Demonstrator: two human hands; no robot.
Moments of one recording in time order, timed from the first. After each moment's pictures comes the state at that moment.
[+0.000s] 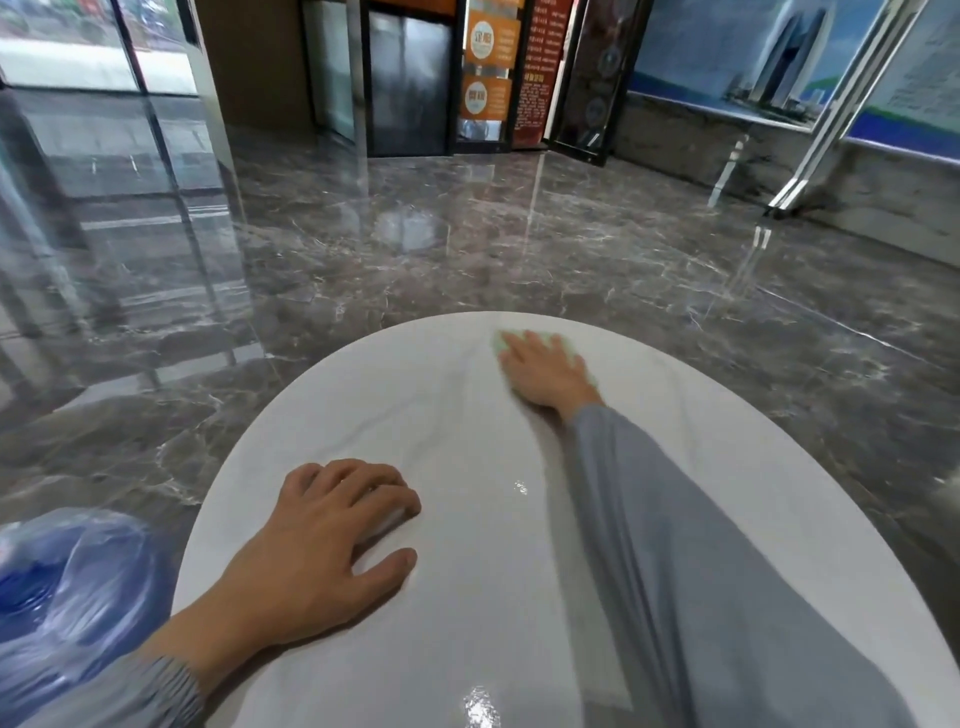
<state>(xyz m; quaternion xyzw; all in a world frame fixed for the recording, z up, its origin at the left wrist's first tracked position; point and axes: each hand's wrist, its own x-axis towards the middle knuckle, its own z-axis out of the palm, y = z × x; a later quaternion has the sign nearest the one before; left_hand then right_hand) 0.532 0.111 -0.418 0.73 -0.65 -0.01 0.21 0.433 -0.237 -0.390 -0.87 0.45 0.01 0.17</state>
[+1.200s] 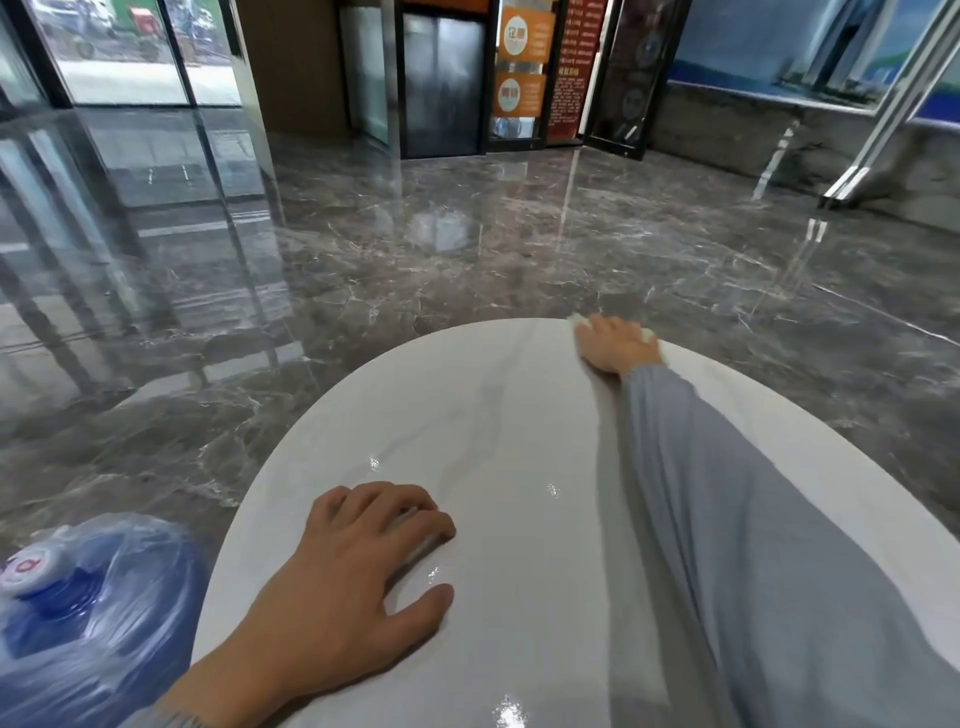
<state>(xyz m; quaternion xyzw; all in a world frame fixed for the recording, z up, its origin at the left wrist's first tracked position) 0.528 0.110 -0.414 0.75 -0.63 -0.01 0.21 0.450 -0.341 -0.391 -0.83 0.54 -0.02 0.15</state>
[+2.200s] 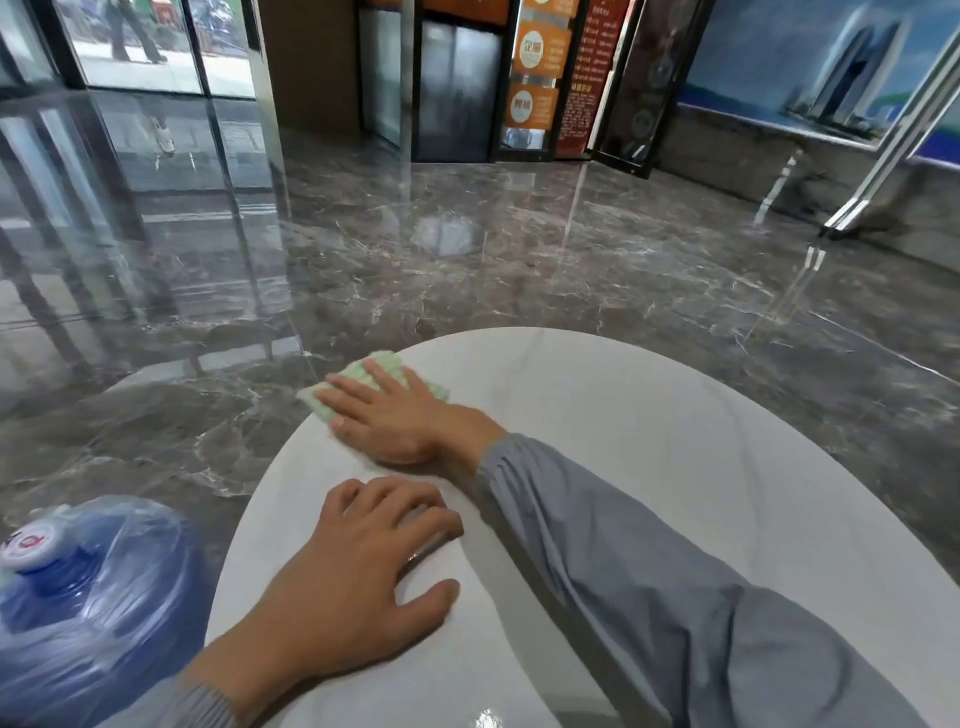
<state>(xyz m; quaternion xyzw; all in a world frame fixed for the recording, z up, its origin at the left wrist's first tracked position) 0.531 0.107 -0.418 0.74 -0.64 -0.02 0.22 0.575 -0.098 -0.398 -0.99 0.06 0.11 0.08</state>
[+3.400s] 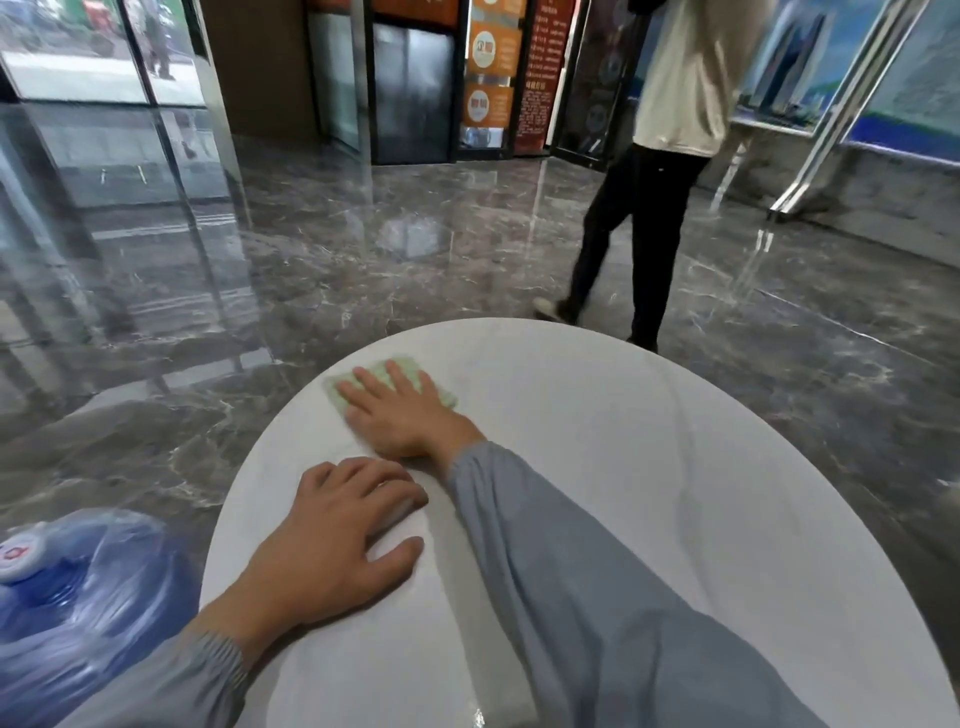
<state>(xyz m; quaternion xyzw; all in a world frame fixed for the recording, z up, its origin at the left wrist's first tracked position) 0.533 0.106 -0.425 0.73 -0.64 0.01 0.23 0.524 -0.093 -0.393 -0.97 0.19 0.10 0.13</state>
